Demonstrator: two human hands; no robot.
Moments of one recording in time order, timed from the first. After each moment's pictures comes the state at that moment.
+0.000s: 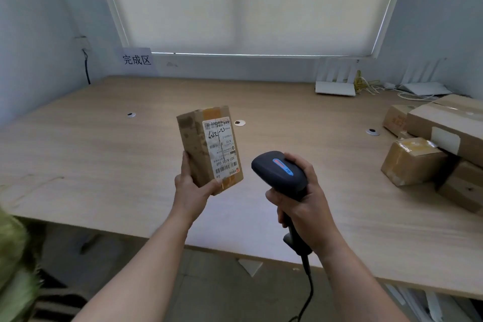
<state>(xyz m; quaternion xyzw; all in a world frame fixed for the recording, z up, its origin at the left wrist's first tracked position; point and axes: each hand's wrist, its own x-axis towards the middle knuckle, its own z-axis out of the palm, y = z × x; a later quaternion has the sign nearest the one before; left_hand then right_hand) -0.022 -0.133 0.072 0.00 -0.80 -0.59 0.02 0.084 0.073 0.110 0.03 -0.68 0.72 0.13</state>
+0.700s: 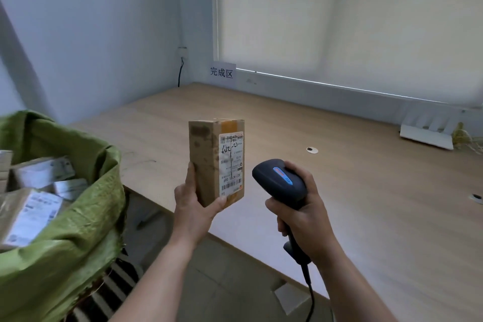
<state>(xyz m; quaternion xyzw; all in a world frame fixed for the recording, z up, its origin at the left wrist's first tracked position) 0.031 -0.287 0.092 0.08 -0.82 -0.52 0.21 0.044 -0.078 0.135 0.15 -0.70 0.69 0.04</state>
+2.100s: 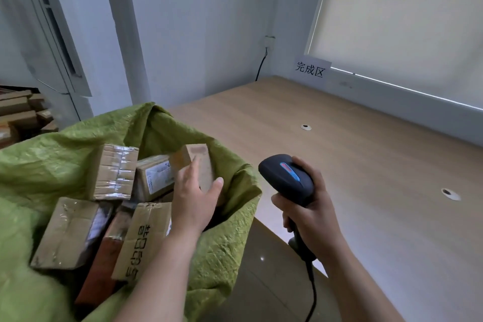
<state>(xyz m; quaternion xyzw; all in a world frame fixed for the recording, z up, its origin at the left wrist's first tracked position) 0.001 -0.632 0.110 0.25 -0.83 -0.43 0.25 -0.041 -0.432 0.136 0.21 -0.69 0.69 -0.04</state>
